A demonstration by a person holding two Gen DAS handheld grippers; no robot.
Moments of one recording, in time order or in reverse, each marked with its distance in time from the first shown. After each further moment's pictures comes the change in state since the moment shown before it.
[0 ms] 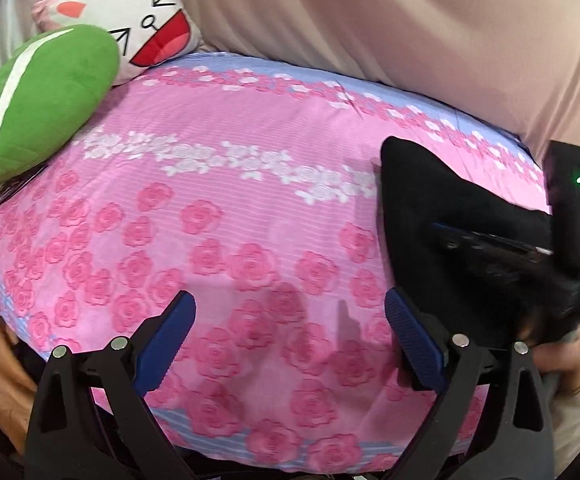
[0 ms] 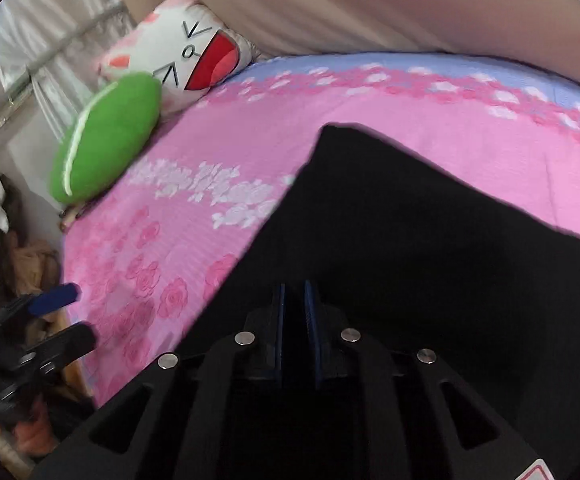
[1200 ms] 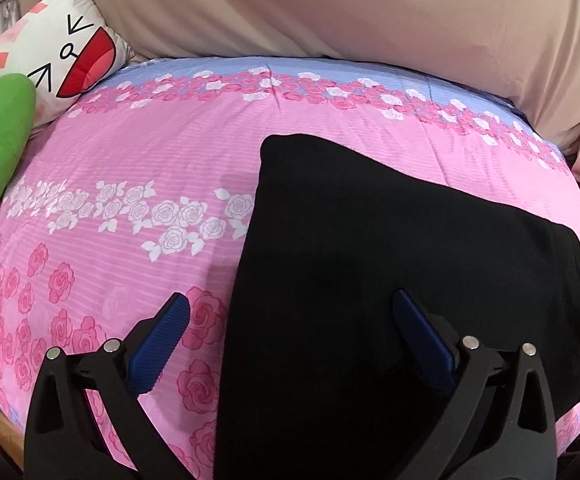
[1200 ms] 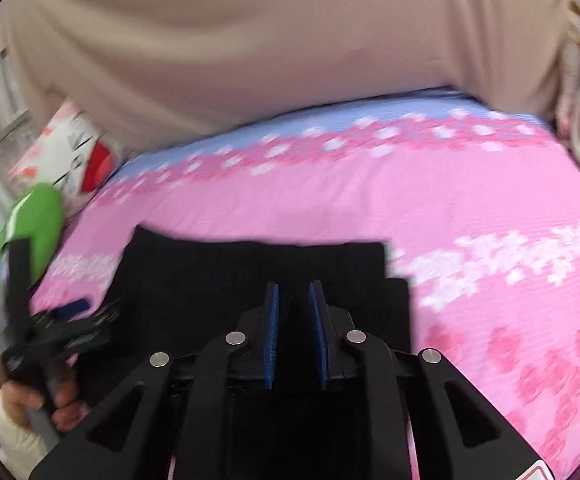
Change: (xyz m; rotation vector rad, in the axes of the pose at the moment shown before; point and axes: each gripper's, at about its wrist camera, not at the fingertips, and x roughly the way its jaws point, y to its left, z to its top) left arm 0.081 -0.132 0.039 0.116 0.052 0.024; right arm -0.162 -0.125 -0.050 0.278 -0.175 -0.270
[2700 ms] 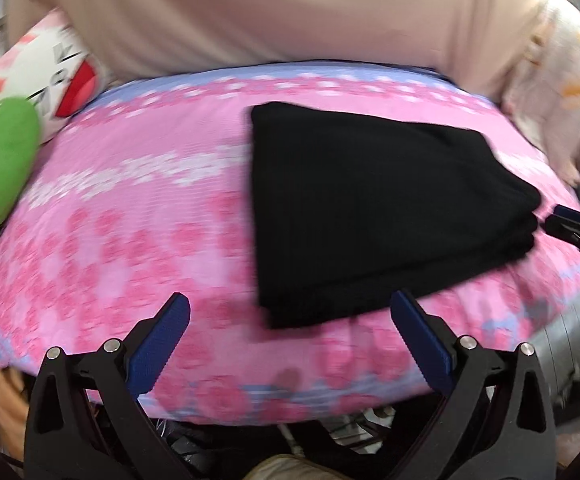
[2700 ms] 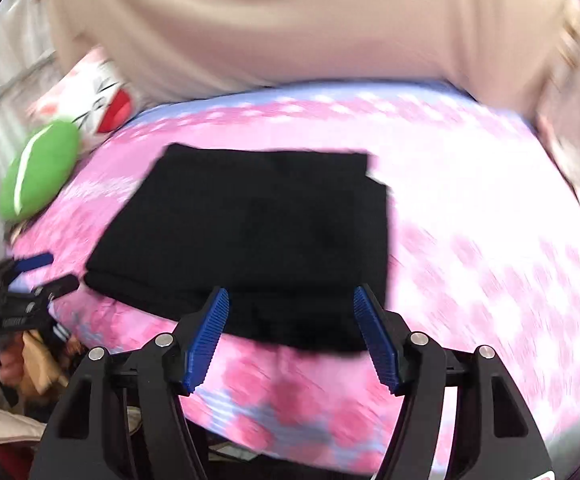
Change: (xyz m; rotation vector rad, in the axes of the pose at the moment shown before) left arm -0.106 0.013 -0.093 0.205 -0.044 -0.149; right arm -0.067 0.003 -0.077 -0.054 0.043 -0.085
